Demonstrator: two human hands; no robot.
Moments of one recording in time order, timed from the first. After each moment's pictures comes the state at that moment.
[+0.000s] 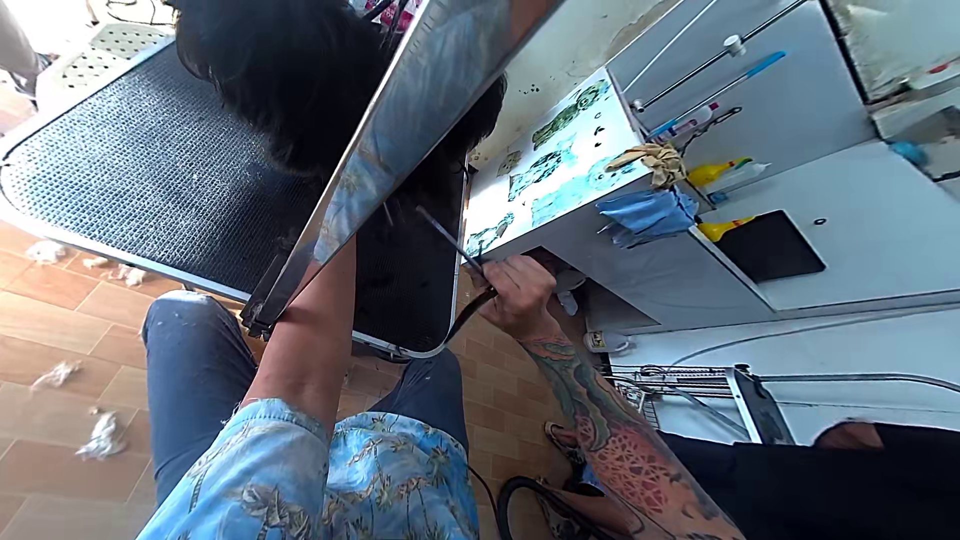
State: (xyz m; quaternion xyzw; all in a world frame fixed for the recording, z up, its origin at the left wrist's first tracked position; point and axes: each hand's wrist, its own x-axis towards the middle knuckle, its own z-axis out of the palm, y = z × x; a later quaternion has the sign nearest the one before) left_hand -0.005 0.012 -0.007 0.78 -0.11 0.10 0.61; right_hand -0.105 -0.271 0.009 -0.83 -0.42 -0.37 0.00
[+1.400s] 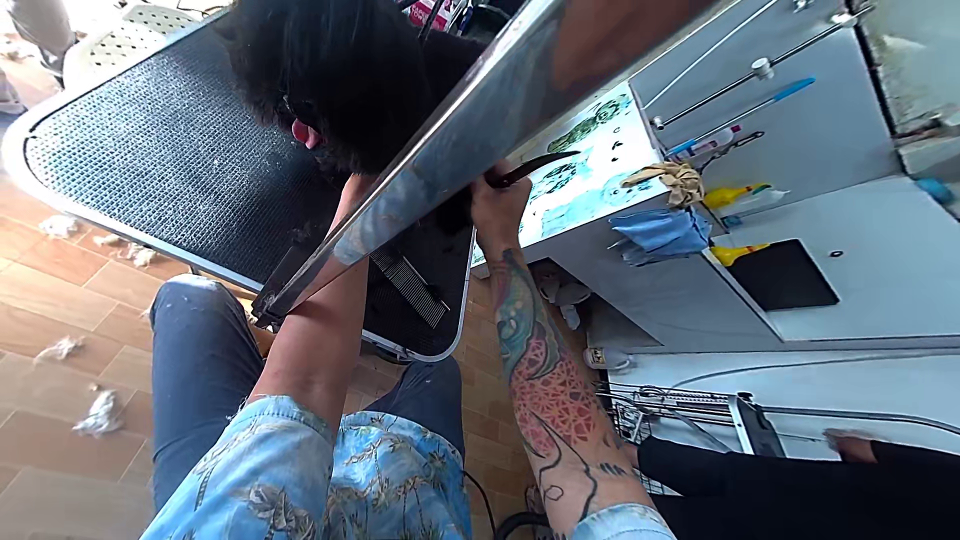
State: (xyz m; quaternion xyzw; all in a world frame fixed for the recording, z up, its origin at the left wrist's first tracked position) left_hand 0.009 0.018 -0.029 0.80 -0.03 0.07 0.59; right_hand -0.001 -0.168 0.021 -0.84 -0.15 -0.22 0.48
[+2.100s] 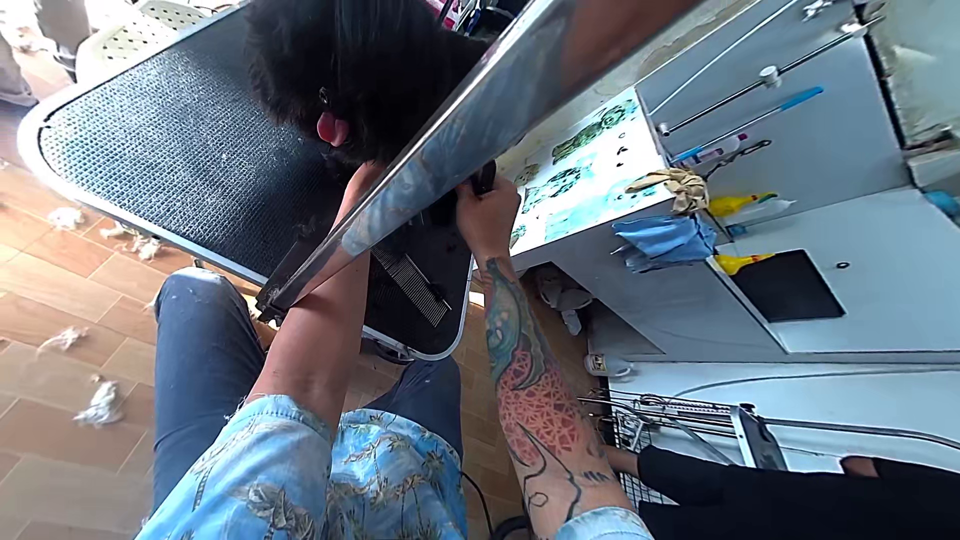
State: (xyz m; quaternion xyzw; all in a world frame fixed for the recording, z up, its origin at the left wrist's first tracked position) left_hand 0.058 0.012 -0.113 0.77 -0.09 0.07 0.63; right_hand -0.028 -0.147 0.028 -0.94 -0.07 -0.20 0.26
